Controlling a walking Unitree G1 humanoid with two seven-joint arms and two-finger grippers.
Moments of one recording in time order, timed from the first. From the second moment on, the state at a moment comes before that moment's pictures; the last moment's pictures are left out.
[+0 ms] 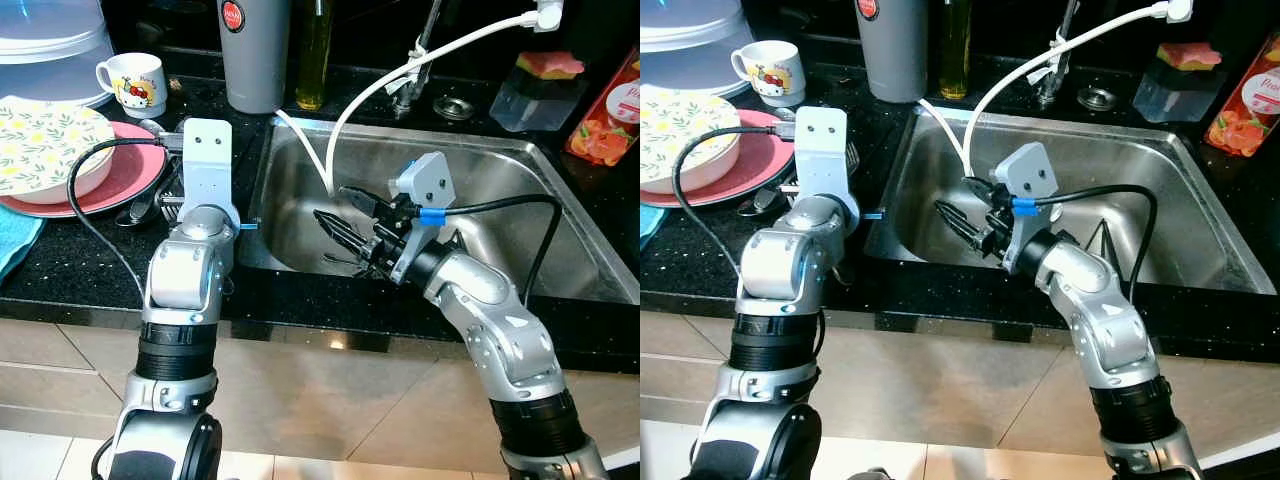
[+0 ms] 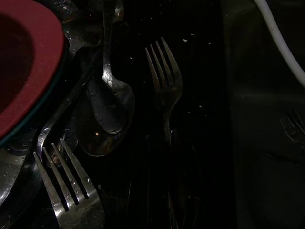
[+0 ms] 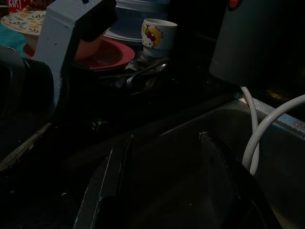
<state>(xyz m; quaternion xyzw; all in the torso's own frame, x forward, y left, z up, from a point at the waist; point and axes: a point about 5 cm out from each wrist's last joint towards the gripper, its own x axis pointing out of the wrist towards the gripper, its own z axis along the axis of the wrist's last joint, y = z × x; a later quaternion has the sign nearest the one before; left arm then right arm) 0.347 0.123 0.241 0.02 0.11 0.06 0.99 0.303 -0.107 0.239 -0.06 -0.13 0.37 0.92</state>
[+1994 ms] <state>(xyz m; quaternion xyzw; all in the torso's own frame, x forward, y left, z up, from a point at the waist) 0.351 0.121 0.233 0.03 0.09 0.03 0.99 0.303 -0.105 0.240 -0.05 -0.13 0.37 0.92</state>
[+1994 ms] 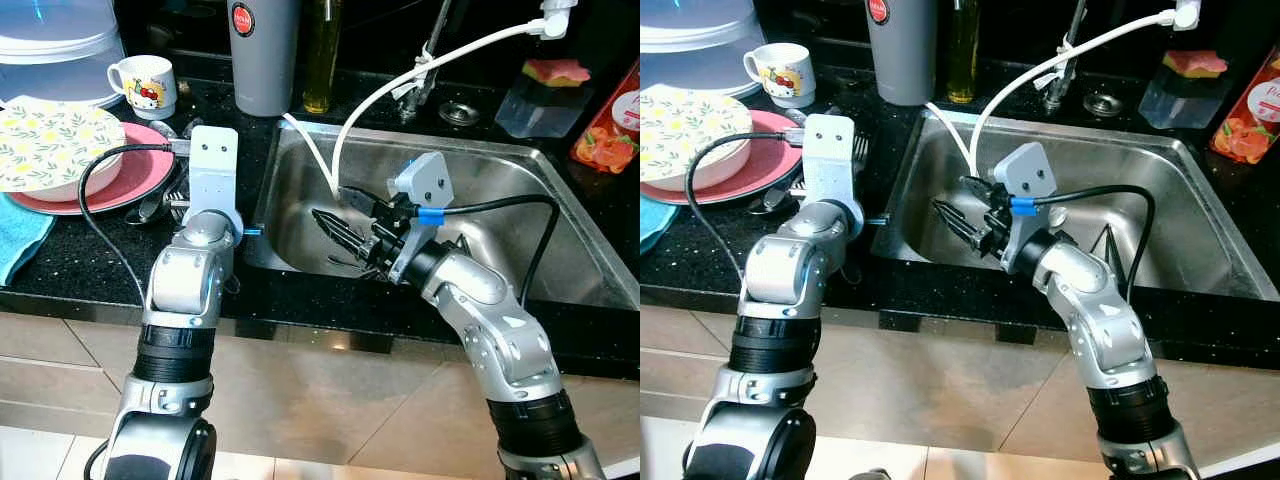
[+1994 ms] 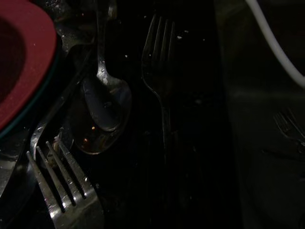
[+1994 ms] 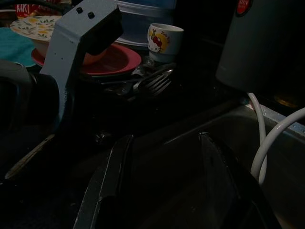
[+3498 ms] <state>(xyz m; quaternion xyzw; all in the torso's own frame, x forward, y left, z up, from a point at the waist) 0.387 0.041 0.223 0.04 0.10 -0.29 0.95 0.343 -0.179 0.236 -0.04 -0.07 0.05 1.00</state>
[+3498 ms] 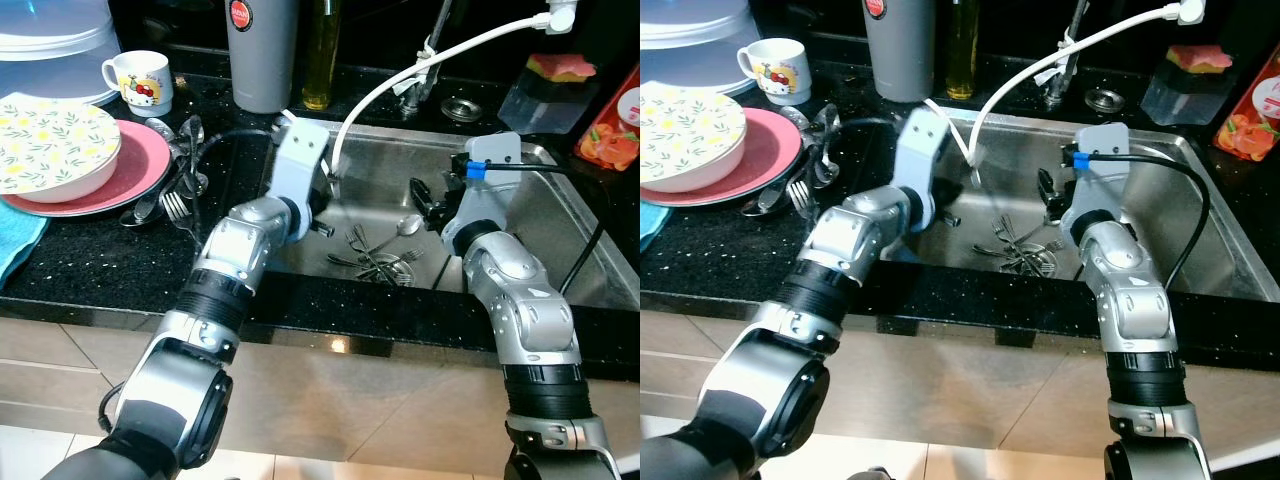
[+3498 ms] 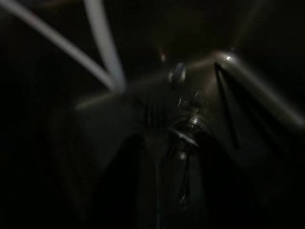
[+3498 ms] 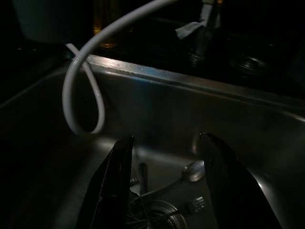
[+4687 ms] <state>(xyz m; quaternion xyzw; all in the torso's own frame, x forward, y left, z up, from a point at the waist) 0.377 0.108 0.265 0.07 0.06 0.03 1.00 0.348 -0.163 0.233 -0.01 -0.06 0.05 1.00</state>
